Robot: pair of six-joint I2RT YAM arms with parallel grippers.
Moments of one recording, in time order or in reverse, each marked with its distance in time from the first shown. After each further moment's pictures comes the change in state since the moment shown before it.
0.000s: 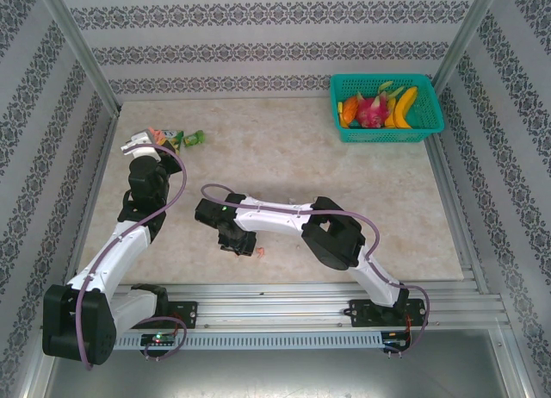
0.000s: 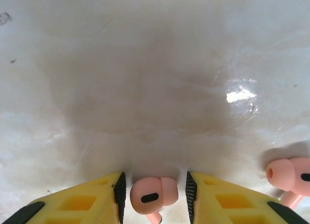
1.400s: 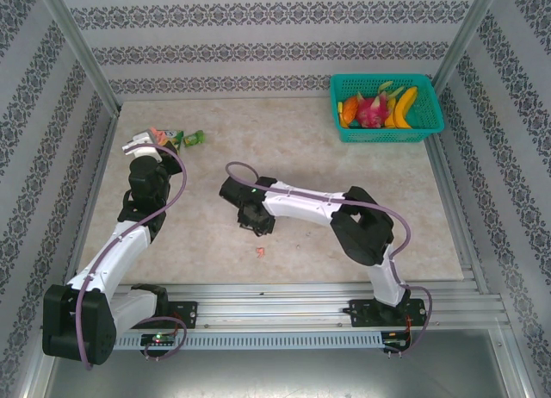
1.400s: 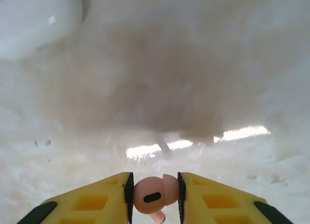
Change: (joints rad) left arm 0.000 0.000 0.000 -0.013 0.045 -0.006; right arm -0.153 -0.216 -0.232 0.168 0.100 -0.132
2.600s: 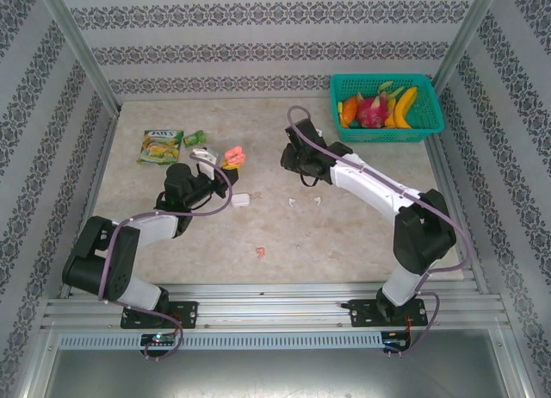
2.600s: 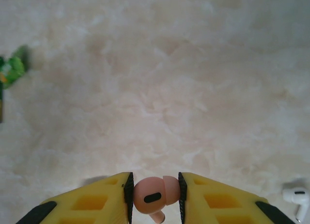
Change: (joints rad) left arm -0.169 0.414 -0.083 0.507 0.708 0.245; right arm -0.380 -0.345 -0.179 0.356 0.055 -0.459
